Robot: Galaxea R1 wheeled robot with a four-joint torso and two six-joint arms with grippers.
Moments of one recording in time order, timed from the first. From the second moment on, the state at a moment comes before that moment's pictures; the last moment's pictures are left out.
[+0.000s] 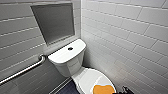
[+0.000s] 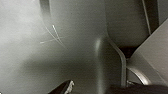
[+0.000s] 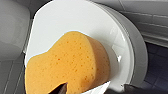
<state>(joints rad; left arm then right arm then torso) 1.59 3.01 -2.65 0.16 -0.24 -0.09 -0.75 2.38 -1.78 0.00 -0.02 0.51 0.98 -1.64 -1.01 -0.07</state>
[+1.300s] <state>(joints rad) 1.59 3.01 -2.66 0.16 -0.24 -0.09 -0.67 2.55 -2.00 -0.01 -0.13 0.53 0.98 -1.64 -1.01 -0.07</state>
